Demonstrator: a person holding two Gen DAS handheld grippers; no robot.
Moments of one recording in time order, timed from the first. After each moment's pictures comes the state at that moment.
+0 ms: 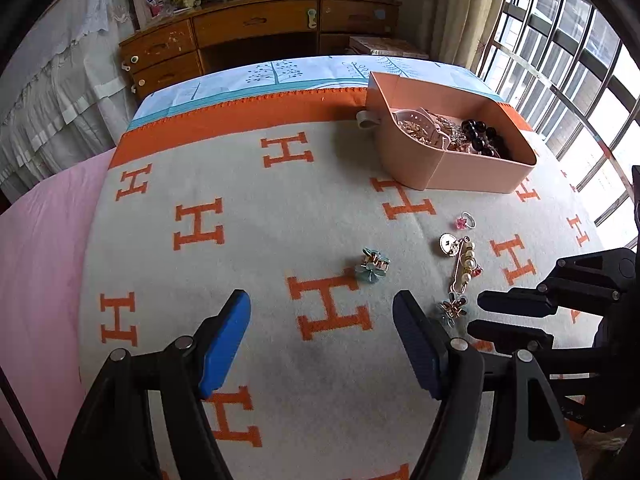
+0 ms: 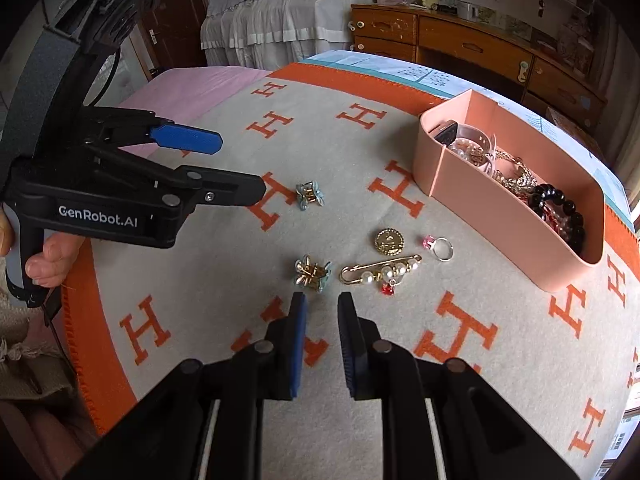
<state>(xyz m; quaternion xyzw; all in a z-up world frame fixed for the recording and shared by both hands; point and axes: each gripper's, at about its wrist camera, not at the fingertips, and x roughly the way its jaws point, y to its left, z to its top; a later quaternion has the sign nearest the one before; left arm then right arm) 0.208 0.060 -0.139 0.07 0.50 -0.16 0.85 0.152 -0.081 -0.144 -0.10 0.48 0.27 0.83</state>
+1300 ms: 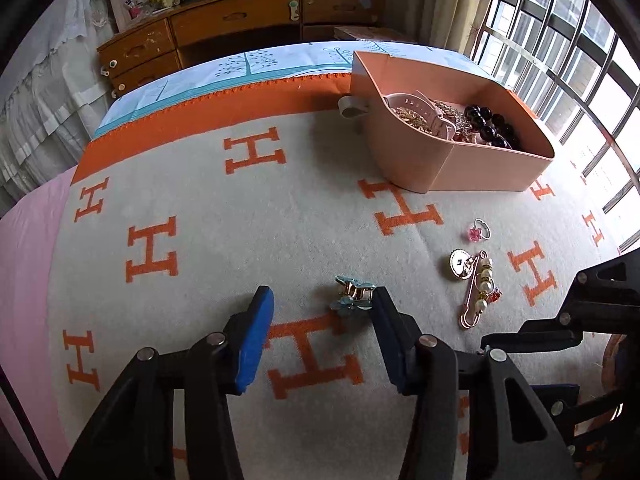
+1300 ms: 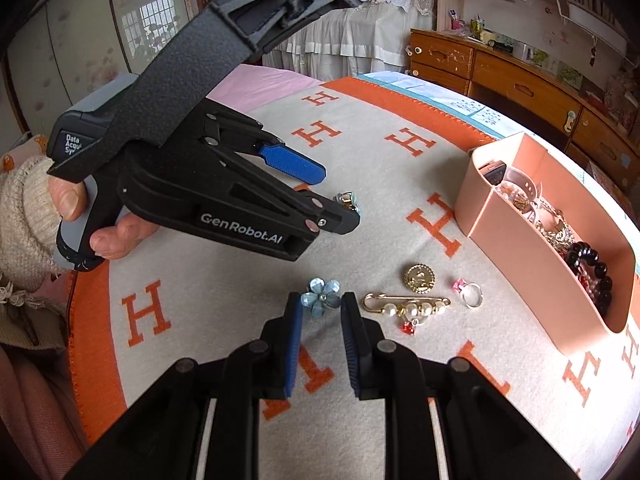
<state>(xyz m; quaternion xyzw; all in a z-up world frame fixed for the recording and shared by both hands) 0.238 0.030 -0.170 0.09 0.50 -0.18 0.84 0.150 -0.081 -0.147 -0.13 0.43 0.36 0.82</state>
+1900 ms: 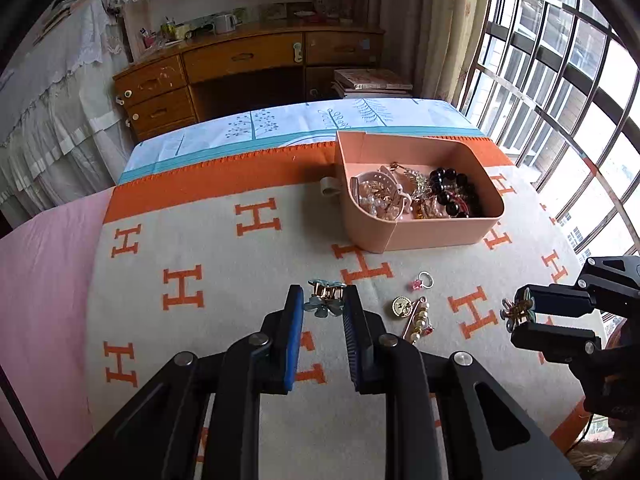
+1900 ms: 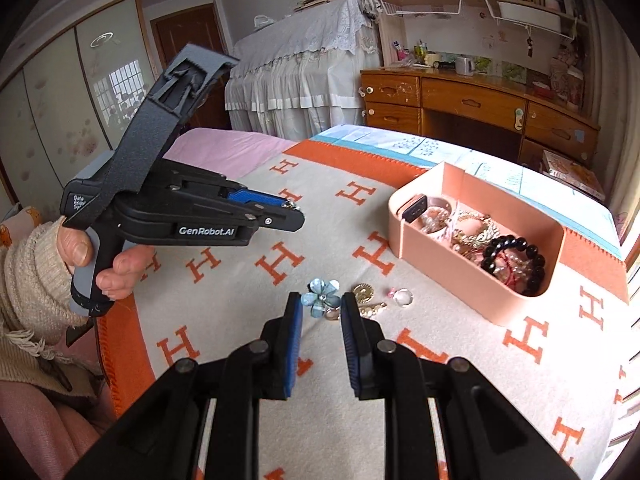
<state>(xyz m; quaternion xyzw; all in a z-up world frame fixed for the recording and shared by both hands) 0.210 0.020 -0.088 0.07 0.45 -0.17 0.87 0.138 -0.137 -0.088 -0.03 0.37 0.30 0.88</state>
